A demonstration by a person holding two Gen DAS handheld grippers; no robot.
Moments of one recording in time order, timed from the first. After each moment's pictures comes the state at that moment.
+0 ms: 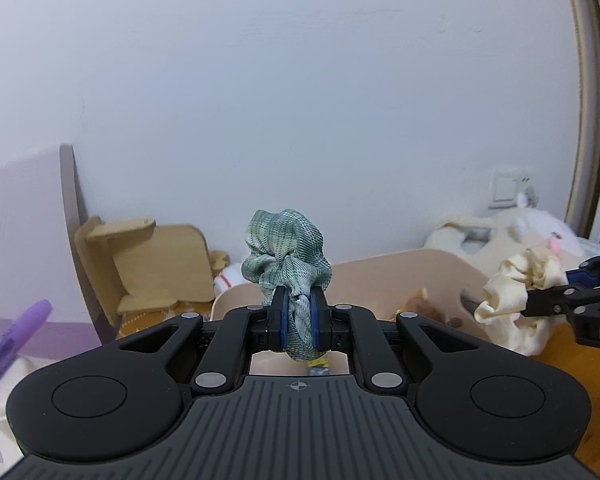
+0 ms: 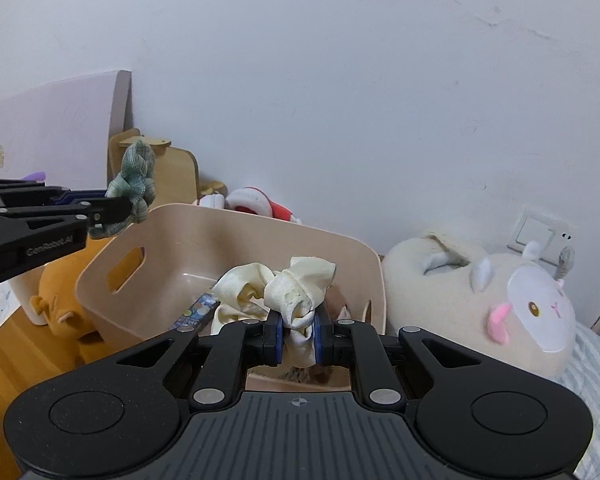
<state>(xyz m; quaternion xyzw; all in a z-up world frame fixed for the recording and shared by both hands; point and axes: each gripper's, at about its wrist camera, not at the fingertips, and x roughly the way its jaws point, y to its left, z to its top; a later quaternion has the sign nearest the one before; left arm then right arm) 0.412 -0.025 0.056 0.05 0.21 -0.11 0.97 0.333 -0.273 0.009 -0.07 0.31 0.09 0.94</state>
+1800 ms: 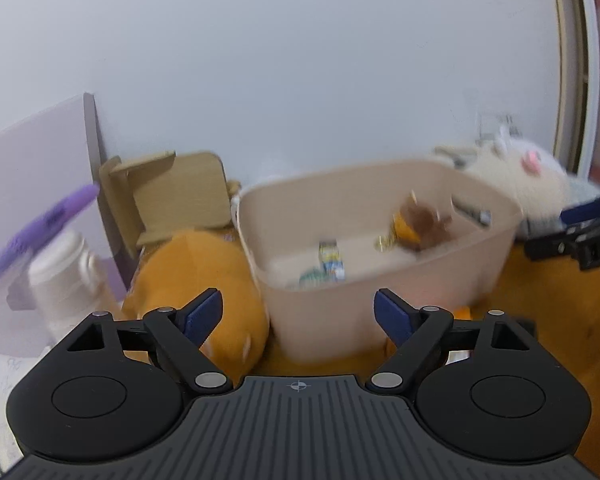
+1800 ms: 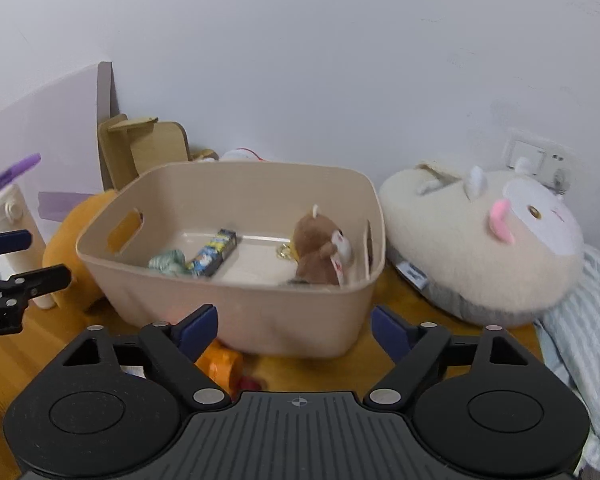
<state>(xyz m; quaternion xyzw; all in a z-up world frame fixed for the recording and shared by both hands) 0.322 0.015 0.011 0.10 0.26 -0.12 0.95 0.288 -0.292 -0.039 -0.02 0.33 0.07 0.94</state>
